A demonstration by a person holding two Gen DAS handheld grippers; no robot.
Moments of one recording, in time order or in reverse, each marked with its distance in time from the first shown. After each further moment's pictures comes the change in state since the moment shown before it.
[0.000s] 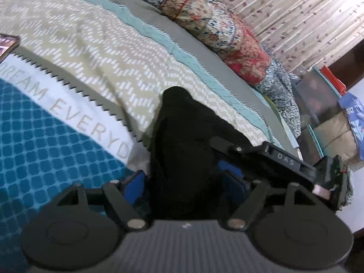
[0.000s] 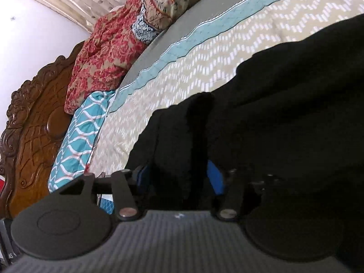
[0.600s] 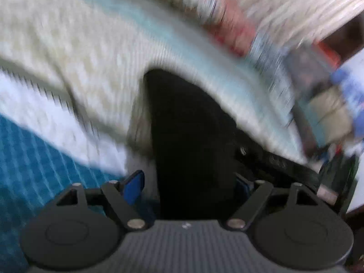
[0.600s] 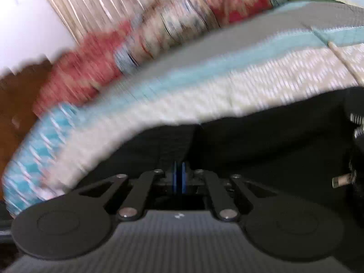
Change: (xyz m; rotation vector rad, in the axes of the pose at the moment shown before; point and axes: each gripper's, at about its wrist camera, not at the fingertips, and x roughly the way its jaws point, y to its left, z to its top) left arm 0.058 -0.040 -0.006 0.086 0.192 0.002; right arm -0.042 -0.008 0.000 -0.203 -0.155 -0.257
